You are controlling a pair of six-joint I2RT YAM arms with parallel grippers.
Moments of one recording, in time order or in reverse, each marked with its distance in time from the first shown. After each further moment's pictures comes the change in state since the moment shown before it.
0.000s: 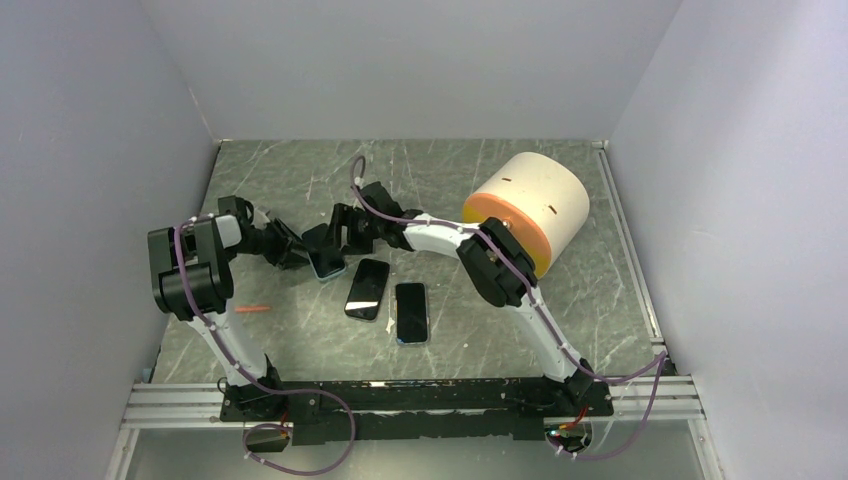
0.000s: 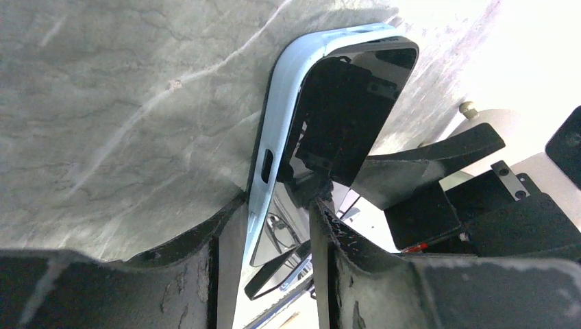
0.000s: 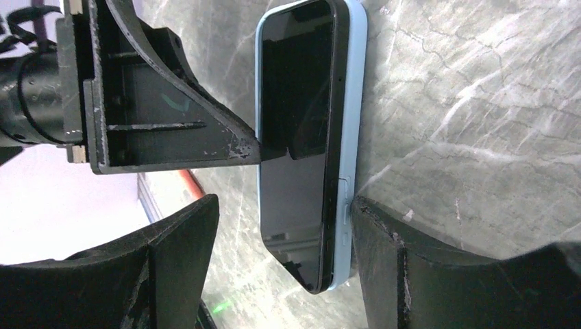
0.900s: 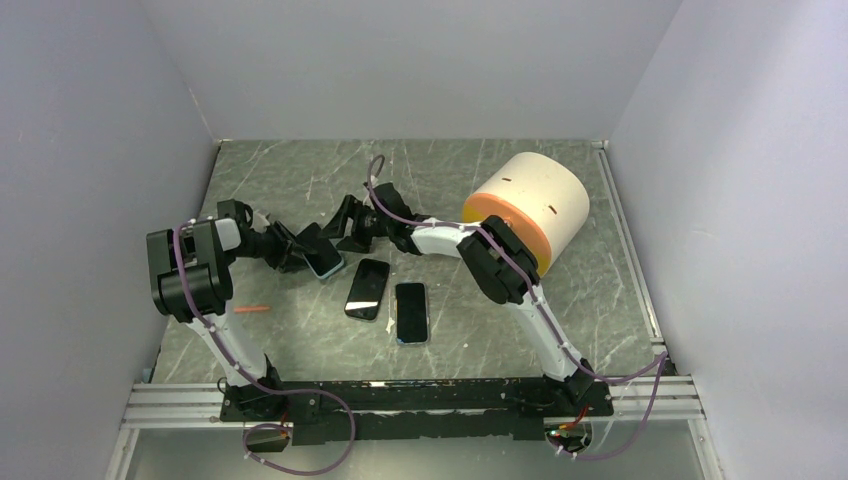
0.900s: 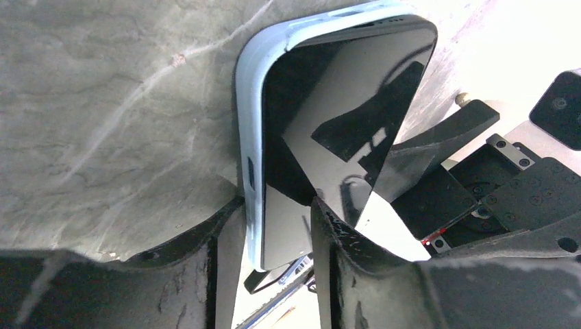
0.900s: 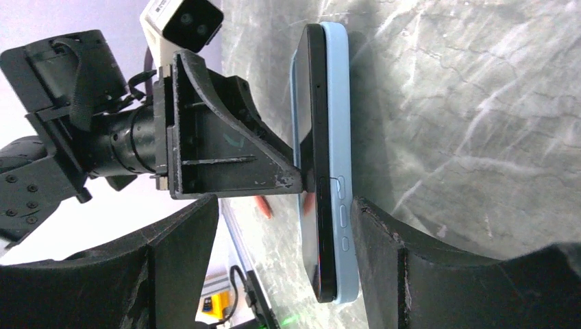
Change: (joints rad) left arm 0.012 -0.009 -0.040 0.023 0.039 0.003; right arm -0.033 0.000 -0.107 0.278 -0.069 0.278
